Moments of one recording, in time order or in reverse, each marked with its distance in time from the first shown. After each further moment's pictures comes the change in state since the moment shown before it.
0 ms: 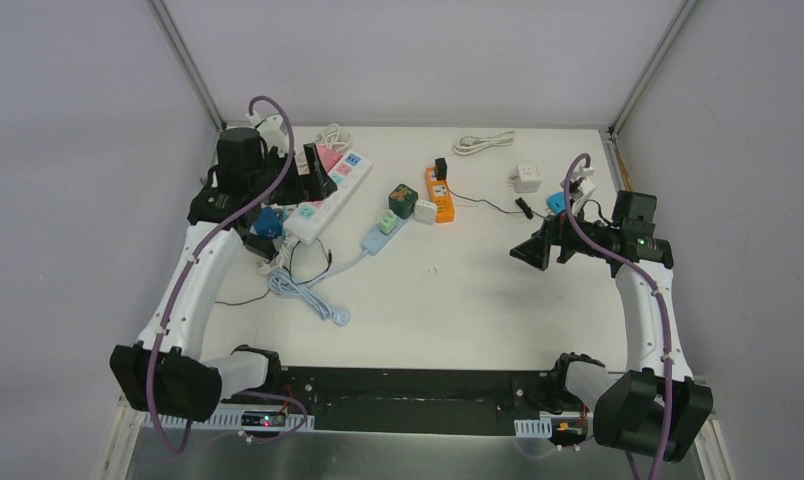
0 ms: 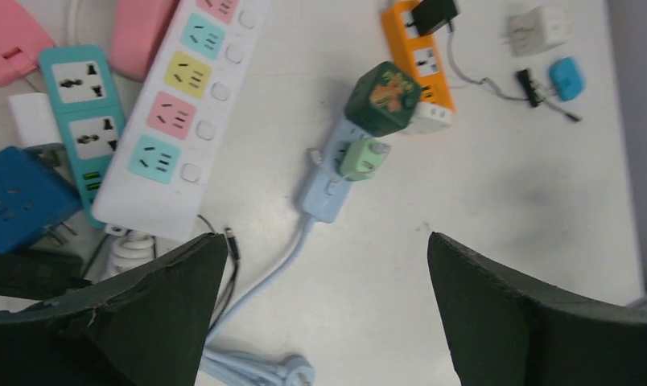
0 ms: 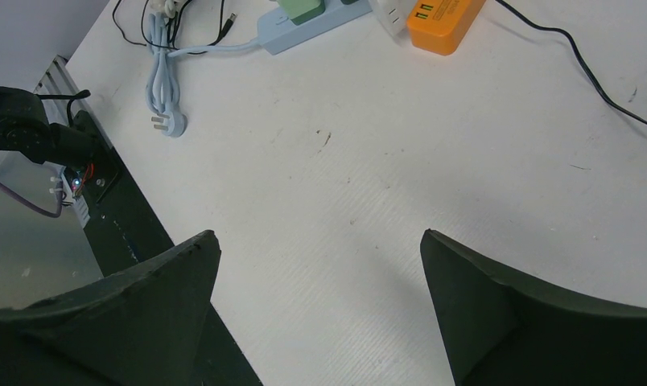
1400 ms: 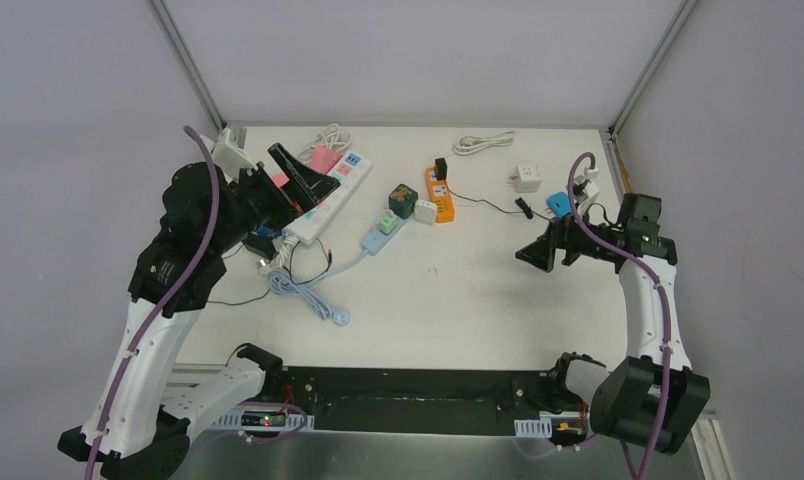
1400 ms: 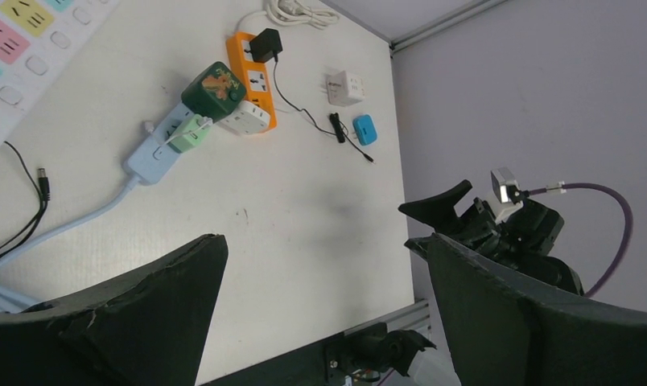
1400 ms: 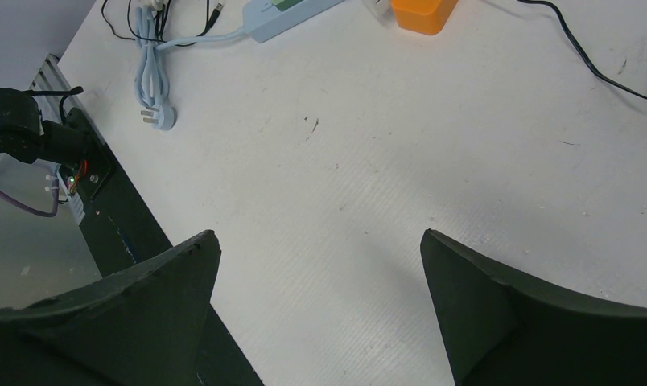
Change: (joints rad) left arm -0.258 -0.340 0.143 -0.180 -0.163 -0.591; right arm -0.061 0.040 0.000 -0.063 -0.016 -0.085
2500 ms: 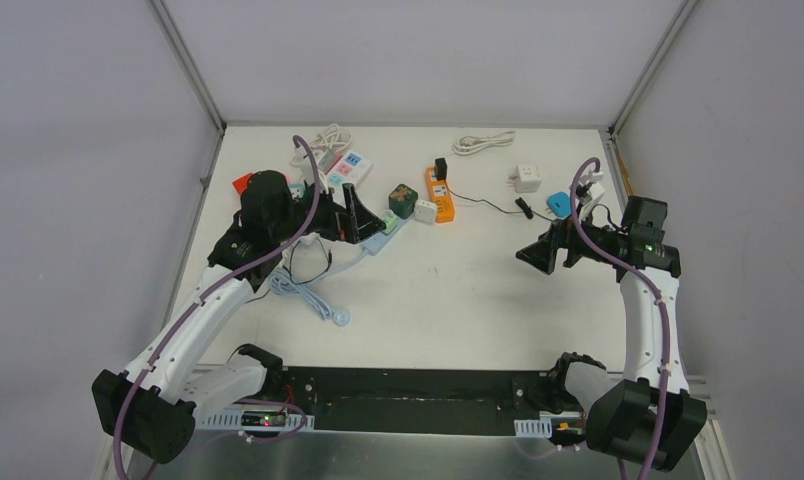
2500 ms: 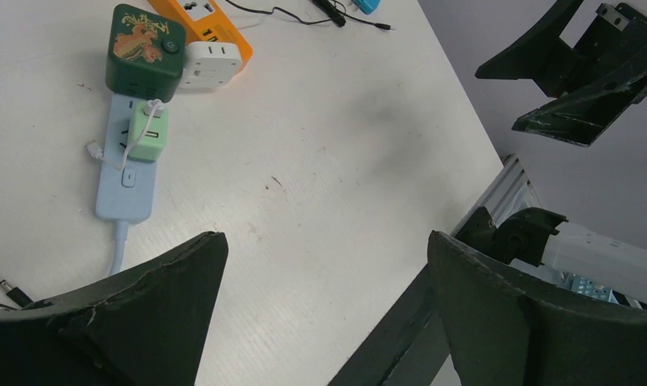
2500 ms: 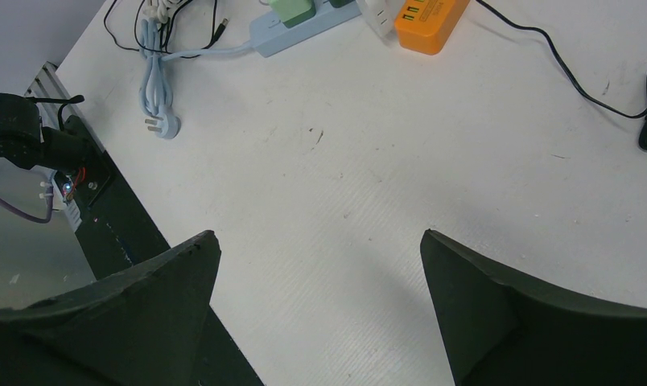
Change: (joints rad) left arm 0.000 0.108 -0.441 0.505 0.393 0.359; right arm 0.000 -0.083 0.000 0.004 0.000 0.037
